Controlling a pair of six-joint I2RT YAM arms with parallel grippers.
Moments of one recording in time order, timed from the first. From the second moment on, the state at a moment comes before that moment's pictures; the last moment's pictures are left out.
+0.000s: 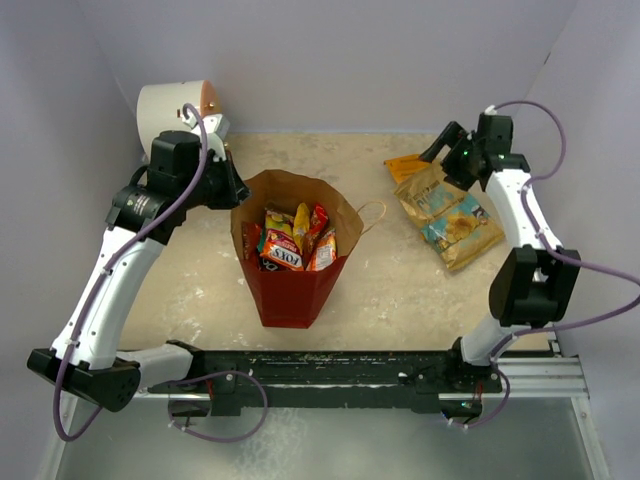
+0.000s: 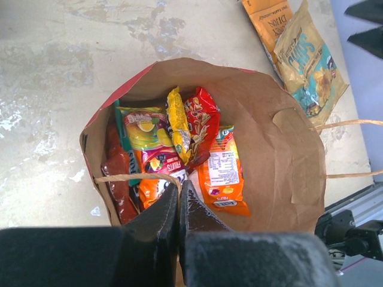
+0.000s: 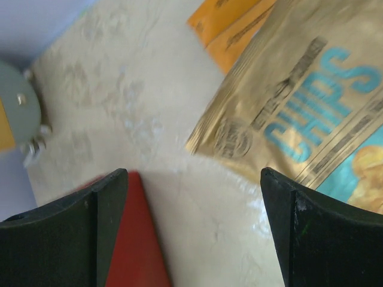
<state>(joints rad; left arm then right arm) -0.35 1.21 1.52 -0.87 0.15 -0.39 -0.05 1.65 1.49 -0.55 -0.21 0.59</state>
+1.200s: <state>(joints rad) -0.34 1.25 1.60 -0.94 0.22 -0.67 0.34 1.33 1.39 -0.85 -0.55 0.41</state>
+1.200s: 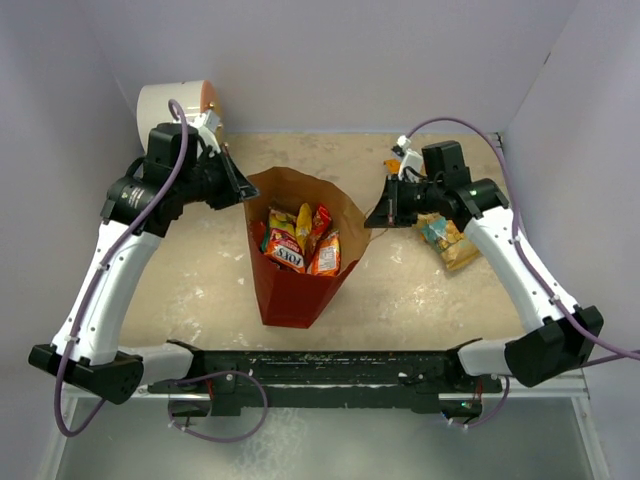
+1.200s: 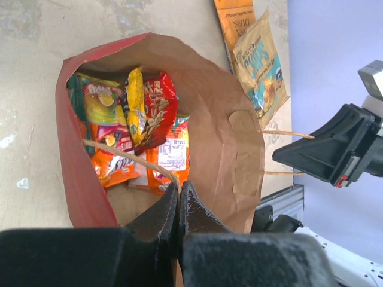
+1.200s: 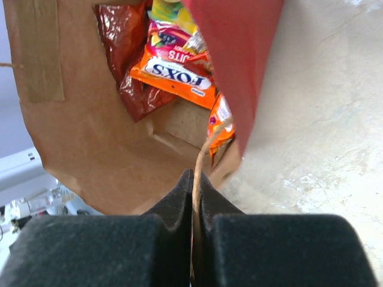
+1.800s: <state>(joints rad) -0.32 1.38 2.00 -1.15 -0.13 -0.48 0.61 1.53 1.53 -0.71 -0.59 0.46</state>
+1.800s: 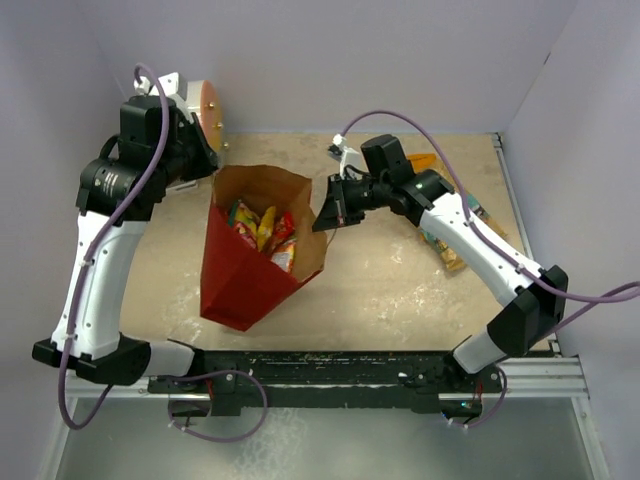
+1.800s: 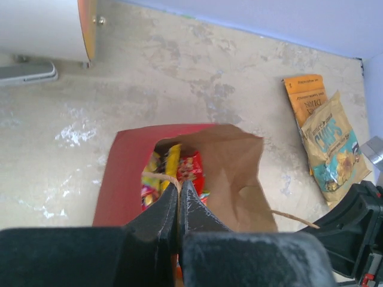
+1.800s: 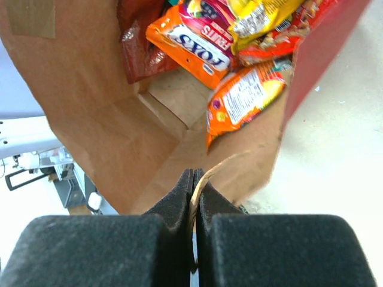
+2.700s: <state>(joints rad) -0.31 1.18 1.39 -0.76 0.60 -0.76 0.96 1.34 1.03 -0.52 -0.48 0.51</state>
